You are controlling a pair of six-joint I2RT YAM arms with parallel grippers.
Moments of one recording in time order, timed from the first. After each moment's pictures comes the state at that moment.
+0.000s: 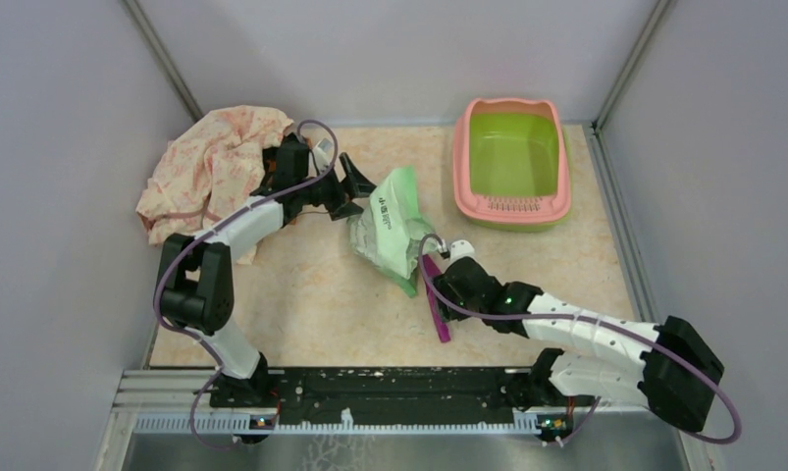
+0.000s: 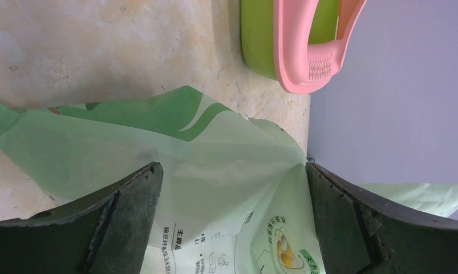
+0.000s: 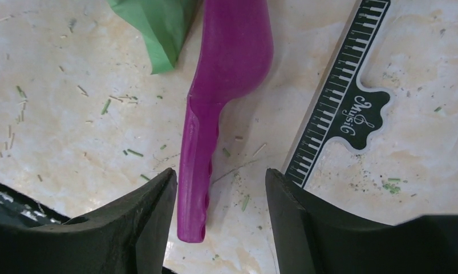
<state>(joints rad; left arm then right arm) -0.29 1.70 1.14 -0.03 0.62 -0.81 0.93 1.03 0.55 -0.37 0.22 0.47</state>
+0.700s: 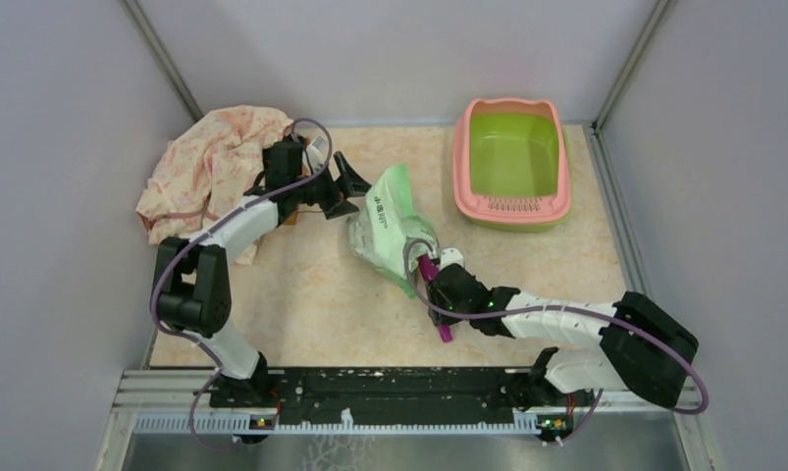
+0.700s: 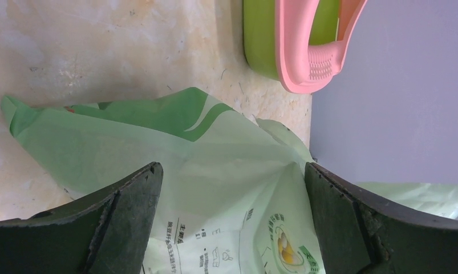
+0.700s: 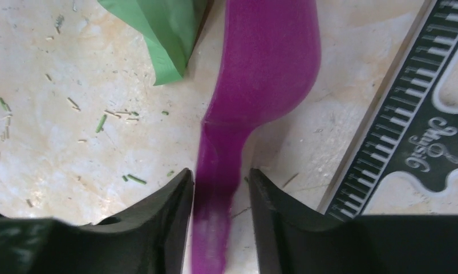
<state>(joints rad) -0.26 1.69 1.14 -0.06 0.64 -0.77 0.94 1.23 0.47 -0.11 0.19 0.52</state>
